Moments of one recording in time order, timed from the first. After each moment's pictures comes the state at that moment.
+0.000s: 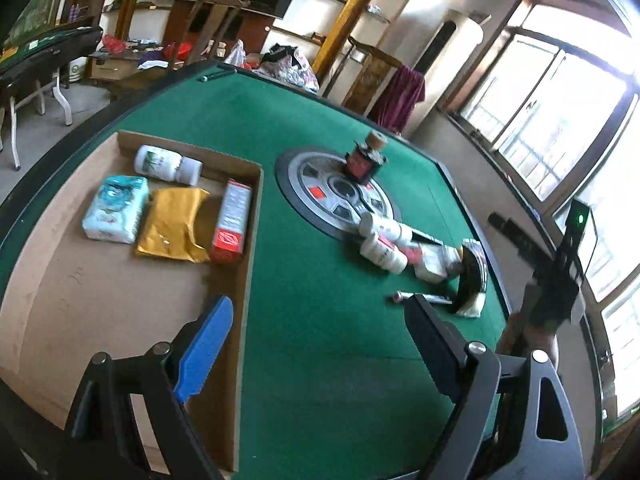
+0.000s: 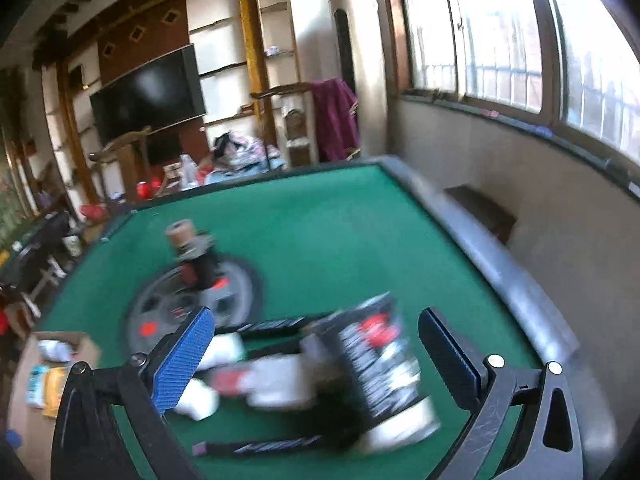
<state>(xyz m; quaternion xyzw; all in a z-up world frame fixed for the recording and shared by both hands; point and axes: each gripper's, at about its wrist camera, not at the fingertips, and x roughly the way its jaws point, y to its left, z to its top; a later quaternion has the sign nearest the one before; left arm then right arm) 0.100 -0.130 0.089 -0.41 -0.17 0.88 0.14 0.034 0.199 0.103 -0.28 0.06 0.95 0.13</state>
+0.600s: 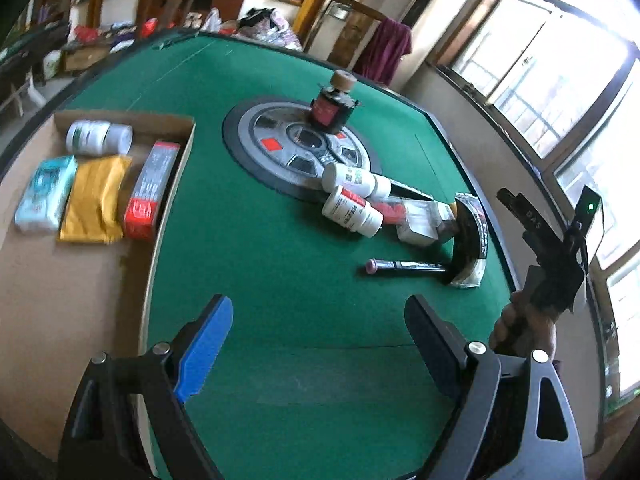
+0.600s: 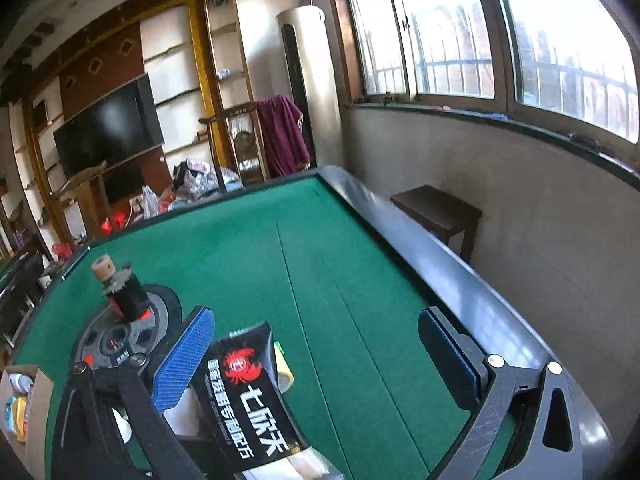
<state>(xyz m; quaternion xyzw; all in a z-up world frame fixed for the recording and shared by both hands) 0.071 -0.066 0.063 -0.46 -0.12 0.86 0.17 0.055 0.272 0.078 -0.27 0.13 0.94 0.17</state>
